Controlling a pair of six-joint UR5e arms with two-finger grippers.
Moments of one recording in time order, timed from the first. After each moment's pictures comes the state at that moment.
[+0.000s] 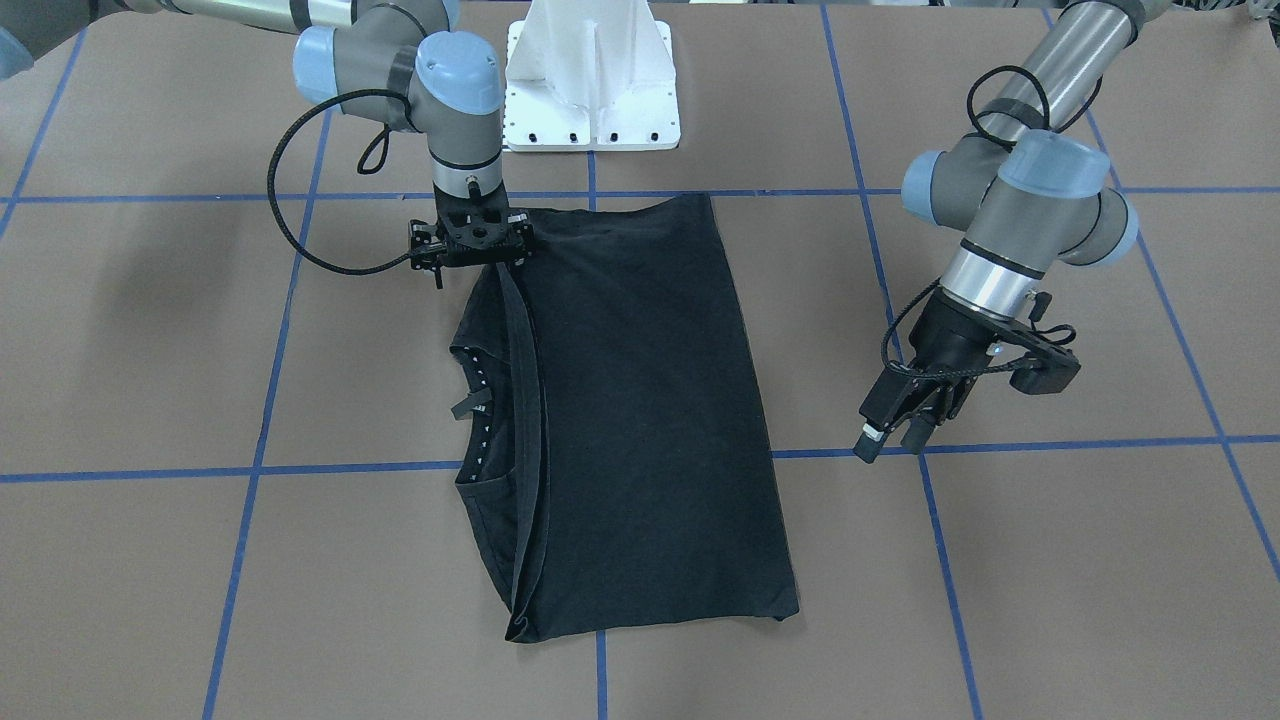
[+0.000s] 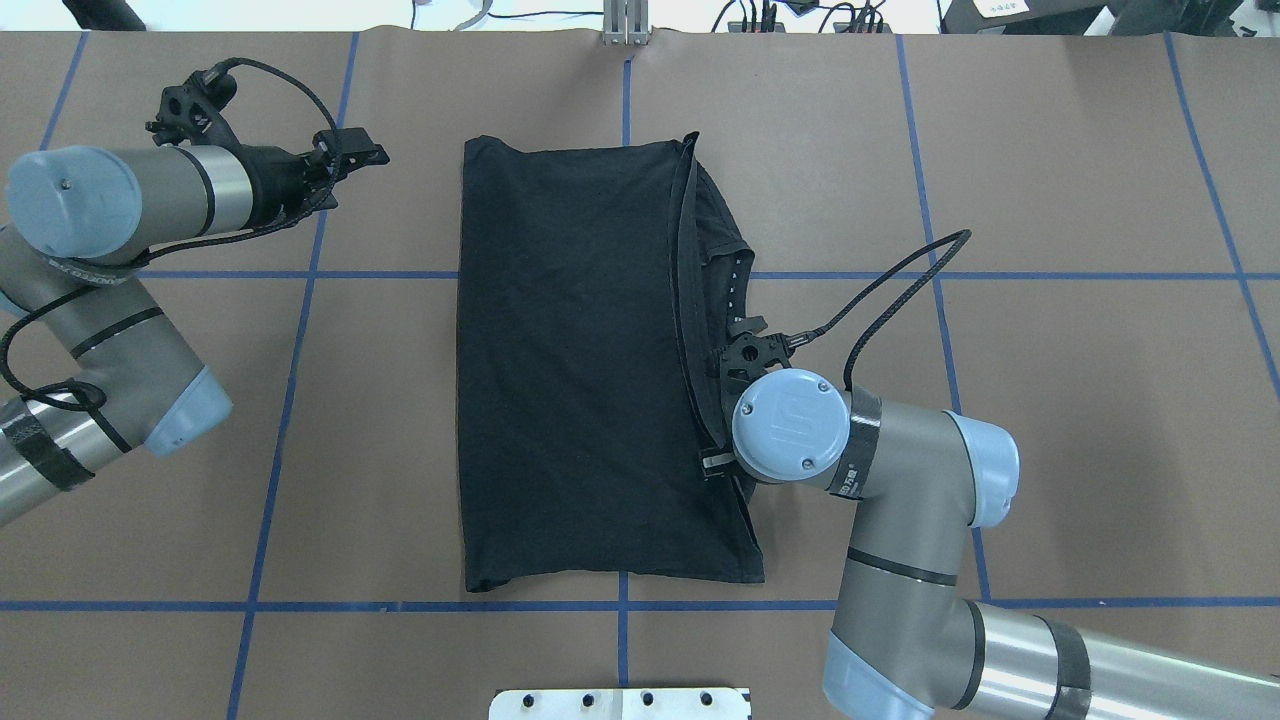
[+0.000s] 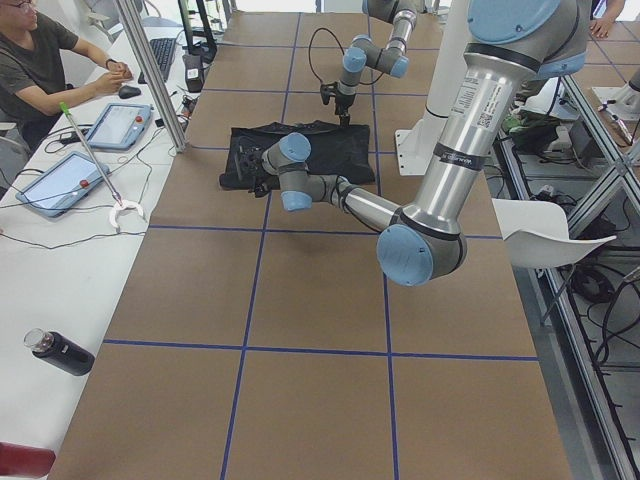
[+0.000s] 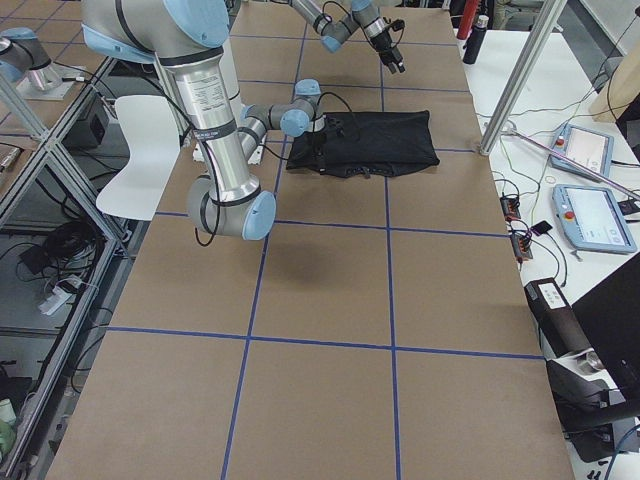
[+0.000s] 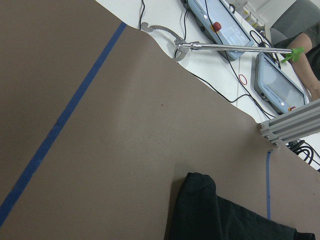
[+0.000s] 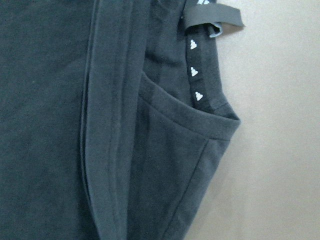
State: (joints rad) left arm -0.82 -1.95 -1.49 -2.58 -1.70 -1.62; right arm 0.37 -1.08 1.80 -1.62 1.65 1.08
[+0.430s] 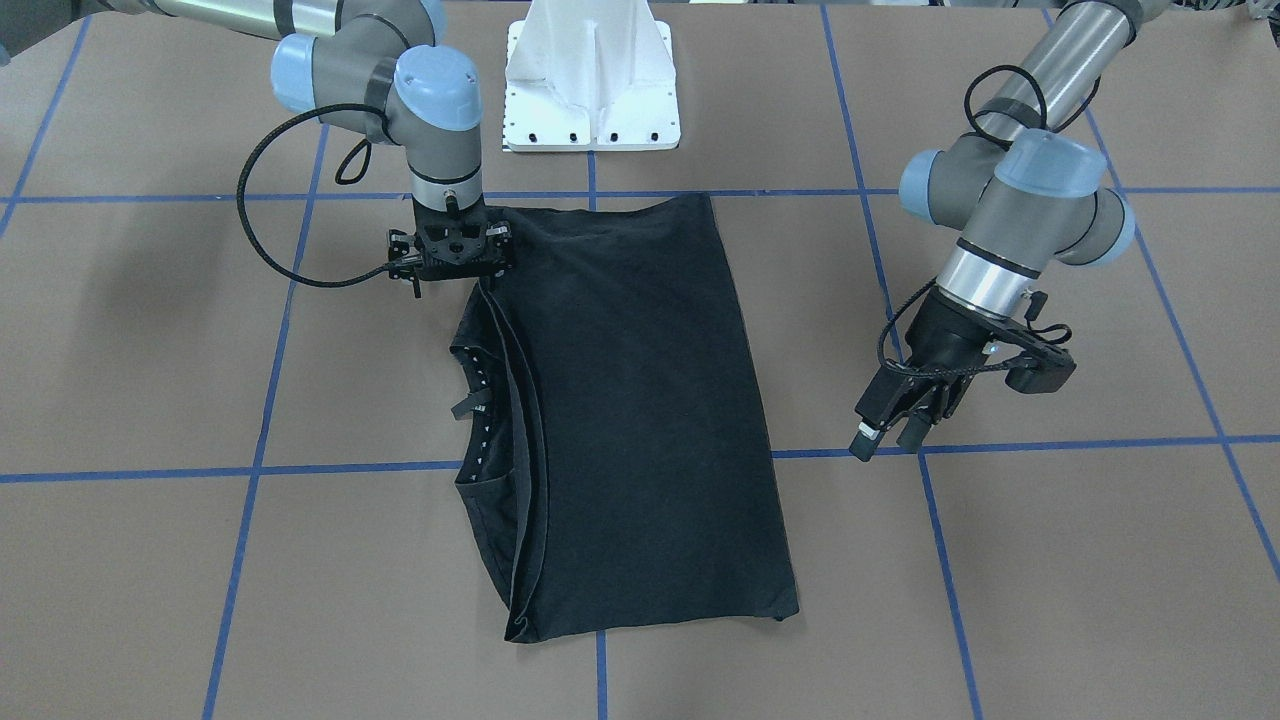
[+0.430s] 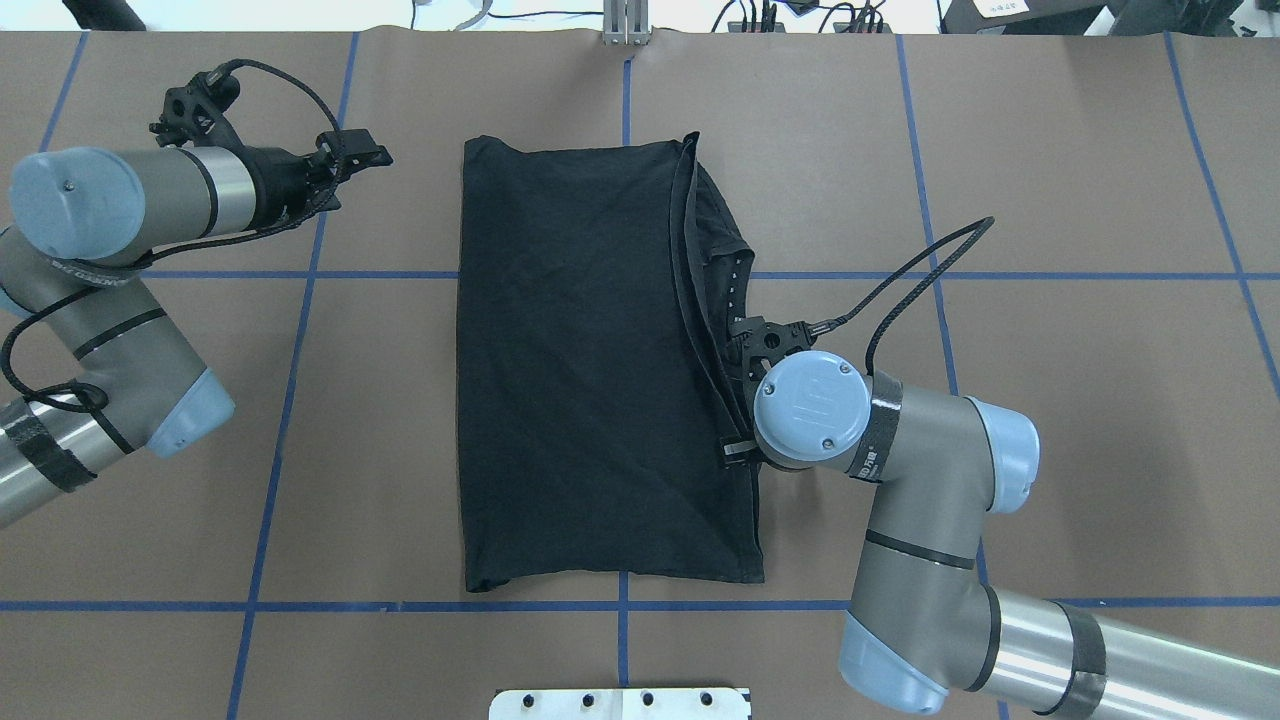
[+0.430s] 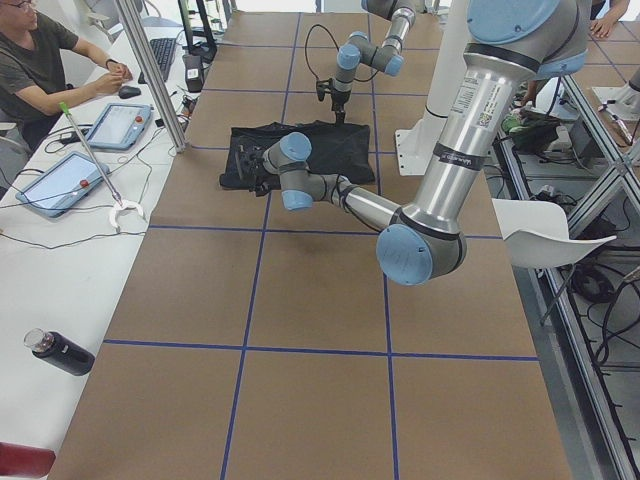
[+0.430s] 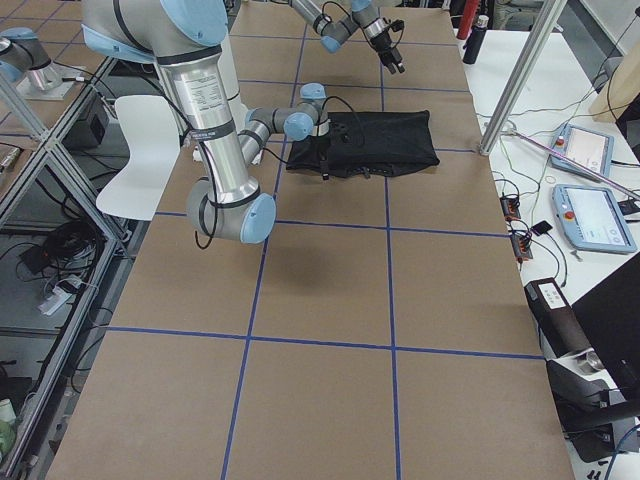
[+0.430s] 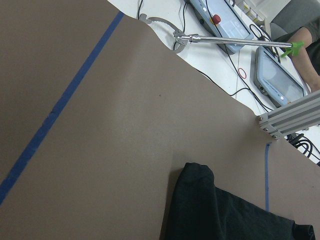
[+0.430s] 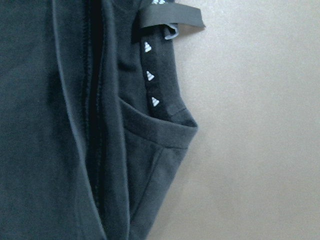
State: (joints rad) left arm -0.82 -1.95 -1.49 -2.58 -1.70 -1.62; right arm 0.40 -1.11 1.80 -1.62 1.67 1.07
